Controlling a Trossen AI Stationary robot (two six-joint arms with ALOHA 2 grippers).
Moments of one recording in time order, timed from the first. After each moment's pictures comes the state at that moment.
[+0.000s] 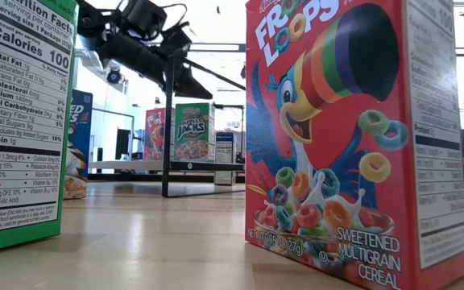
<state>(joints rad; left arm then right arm) 0.41 1.36 0.72 0.28 0.08 0.17 -0.32 1.24 0.73 0.28 -0.06 -0.08</state>
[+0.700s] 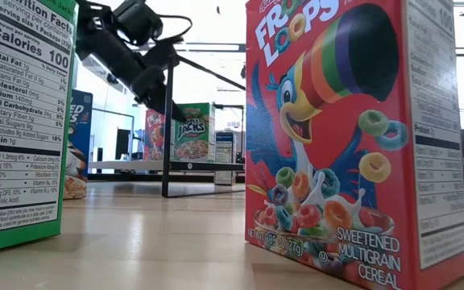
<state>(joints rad) 0.34 1.30 0.69 -0.05 -0.05 0.17 -0.32 1.24 0.73 0.28 -0.06 -0.09</state>
